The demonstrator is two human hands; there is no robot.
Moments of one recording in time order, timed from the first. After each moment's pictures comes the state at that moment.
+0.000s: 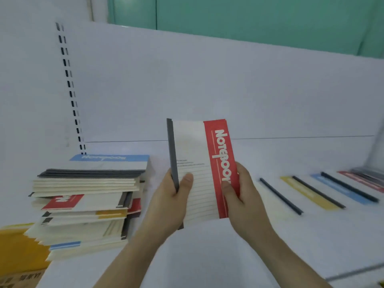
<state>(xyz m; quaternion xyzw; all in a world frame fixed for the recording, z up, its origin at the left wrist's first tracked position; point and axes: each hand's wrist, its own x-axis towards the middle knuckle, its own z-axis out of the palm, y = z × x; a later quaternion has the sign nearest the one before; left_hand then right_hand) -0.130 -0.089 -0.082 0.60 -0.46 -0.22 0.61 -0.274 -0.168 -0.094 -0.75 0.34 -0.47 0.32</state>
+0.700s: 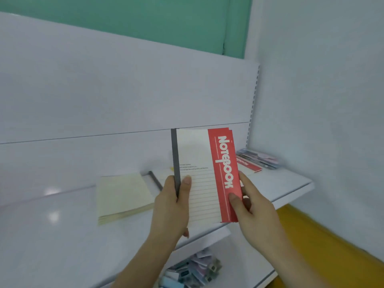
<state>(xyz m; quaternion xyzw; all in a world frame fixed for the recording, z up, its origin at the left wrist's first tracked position) -0.449 -0.201 -0.105 0.59 -0.52 -0.24 0.57 -0.624 -0.223 -0.117 -0.71 0.50 -0.44 0.21</state>
